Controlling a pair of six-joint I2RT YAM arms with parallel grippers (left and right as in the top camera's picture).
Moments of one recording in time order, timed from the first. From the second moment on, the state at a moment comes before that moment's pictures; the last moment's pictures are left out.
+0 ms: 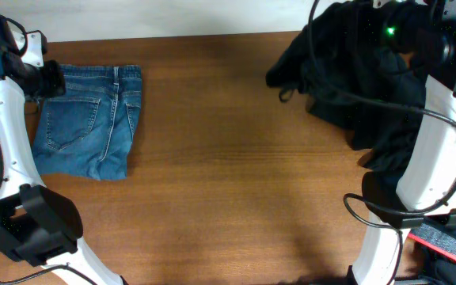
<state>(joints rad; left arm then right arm) 0.32 2.00 2.07 -1.14 0.12 0.12 0.04 2.12 3.12 -1.65 -0.34 -0.08</state>
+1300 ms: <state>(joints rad) 0.32 2.00 2.07 -1.09 0.12 0.12 0.04 1.66 2.68 -1.55 -0.17 -0.06</state>
